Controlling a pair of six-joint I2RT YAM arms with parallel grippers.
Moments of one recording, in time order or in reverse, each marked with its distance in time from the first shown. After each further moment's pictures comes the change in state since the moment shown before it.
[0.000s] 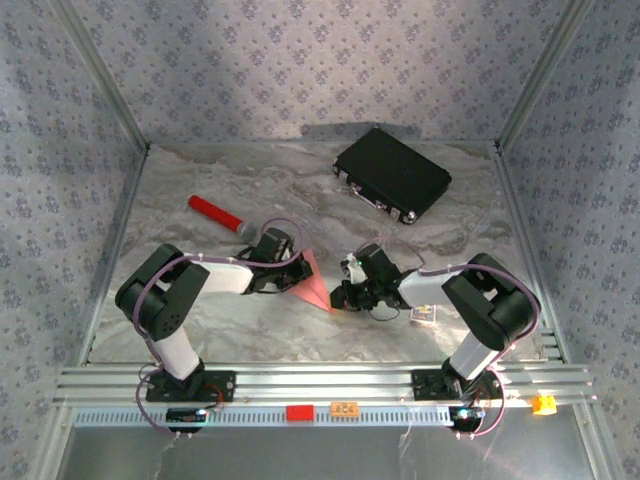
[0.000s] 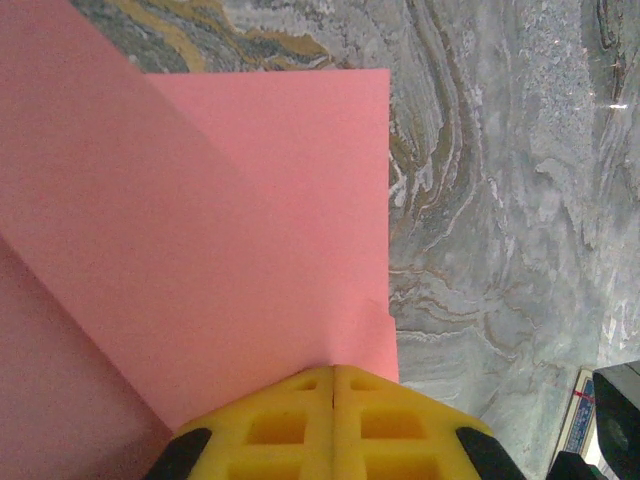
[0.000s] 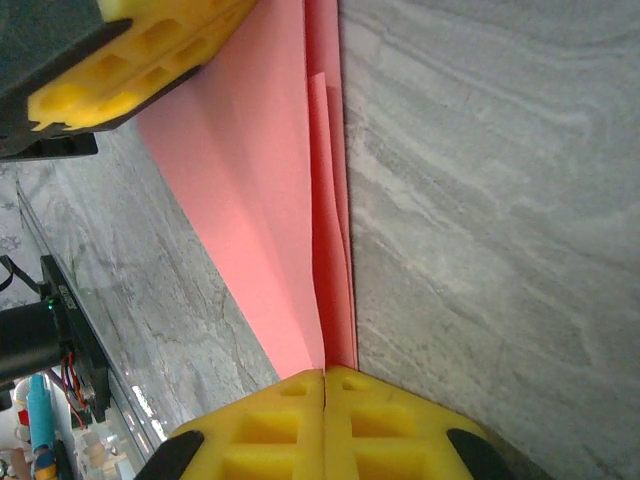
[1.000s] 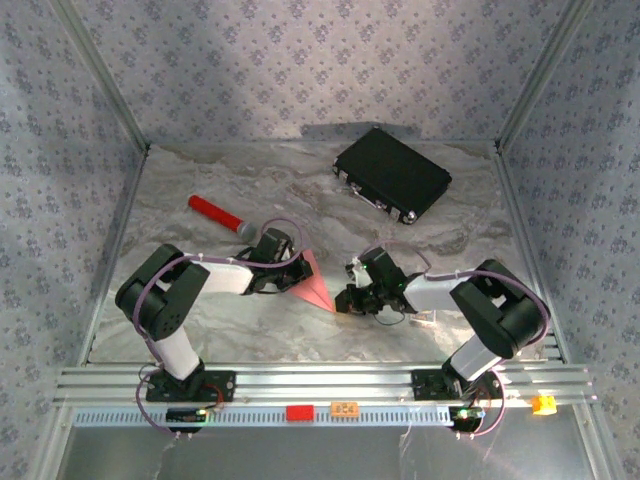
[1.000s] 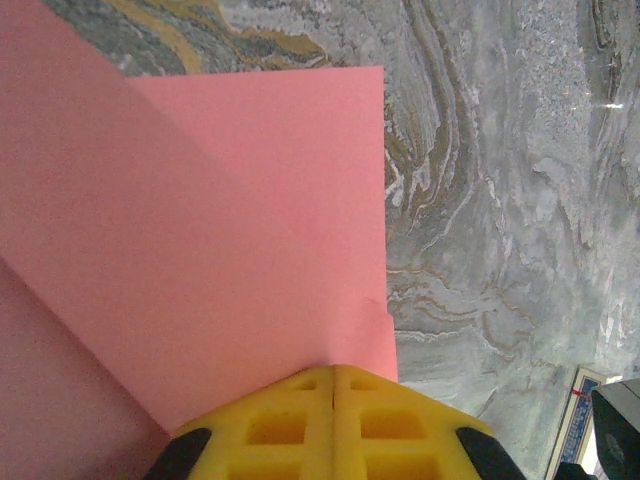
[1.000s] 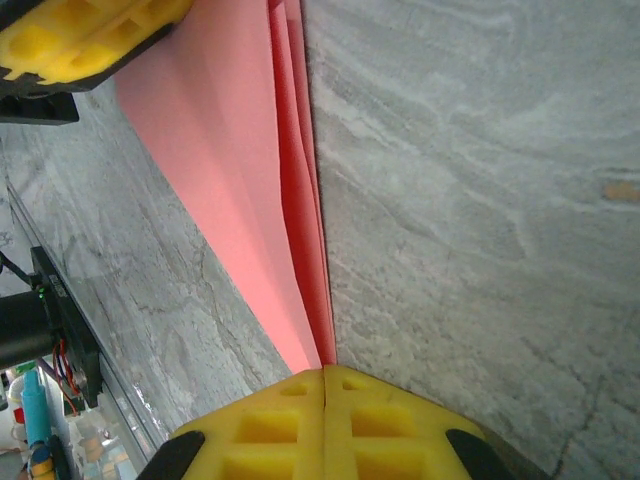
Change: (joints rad) left arm 0.000 0.000 -0.006 0.012 0.002 0.000; right arm -0.008 -0.058 -0.046 -0.035 0.007 -0.003
